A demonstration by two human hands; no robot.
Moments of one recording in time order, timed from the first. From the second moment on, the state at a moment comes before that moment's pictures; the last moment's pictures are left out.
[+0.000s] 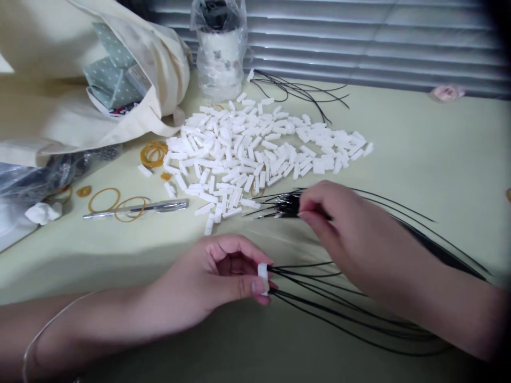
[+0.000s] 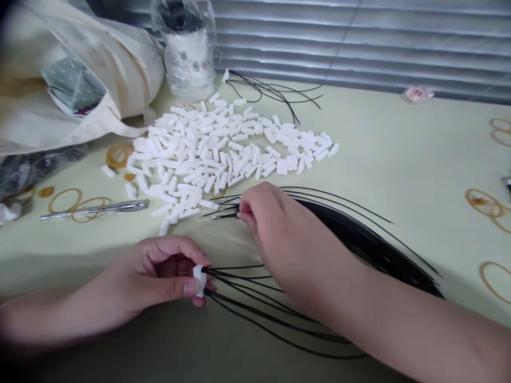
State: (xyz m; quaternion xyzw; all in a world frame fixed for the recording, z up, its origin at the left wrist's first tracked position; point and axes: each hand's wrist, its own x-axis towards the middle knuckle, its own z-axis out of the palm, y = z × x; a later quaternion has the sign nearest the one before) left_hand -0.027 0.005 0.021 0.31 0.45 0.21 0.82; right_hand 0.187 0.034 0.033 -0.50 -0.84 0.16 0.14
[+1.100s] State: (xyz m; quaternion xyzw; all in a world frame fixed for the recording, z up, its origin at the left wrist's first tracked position) left_hand -0.026 0.007 0.023 0.30 0.45 0.22 0.81; right_hand 0.178 -0.004 0.038 -0.42 -0.88 0.14 0.15
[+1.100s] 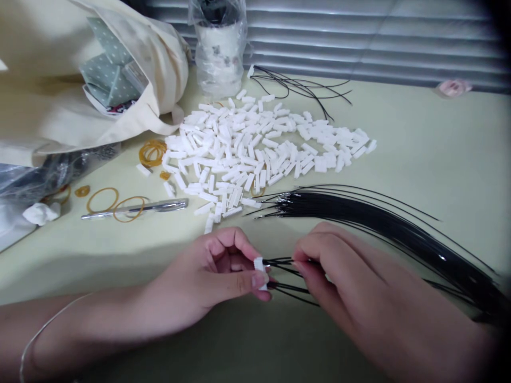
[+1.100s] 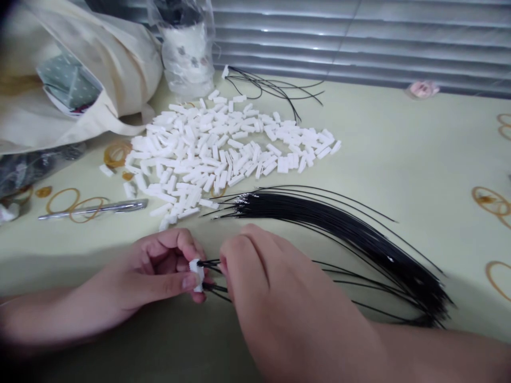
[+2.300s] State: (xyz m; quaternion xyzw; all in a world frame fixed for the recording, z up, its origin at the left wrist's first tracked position) left_hand -0.025 0.009 0.026 0.31 0.47 0.20 0.81; right_hand 0.207 0.064 0.013 -0.44 -0.88 0.15 0.09
